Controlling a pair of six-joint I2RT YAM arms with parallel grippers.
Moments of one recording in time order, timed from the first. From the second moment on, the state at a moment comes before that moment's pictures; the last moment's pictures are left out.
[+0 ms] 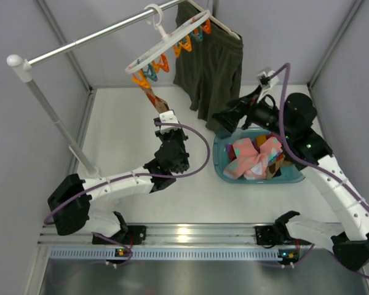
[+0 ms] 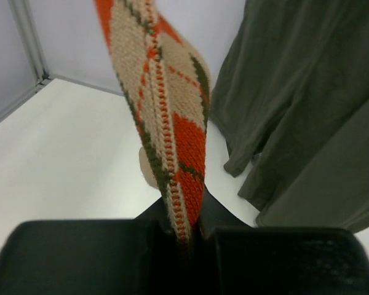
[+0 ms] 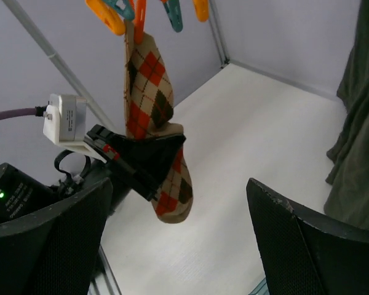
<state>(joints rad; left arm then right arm) -0.99 1.34 0.83 0.76 -1.23 0.01 0.46 0.99 1.18 -0.11 -0.47 0.36</state>
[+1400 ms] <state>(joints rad) -1.07 1.39 1.02 0.78 -1.34 0.08 0.99 1.41 0.77 0.76 0.01 0.01</state>
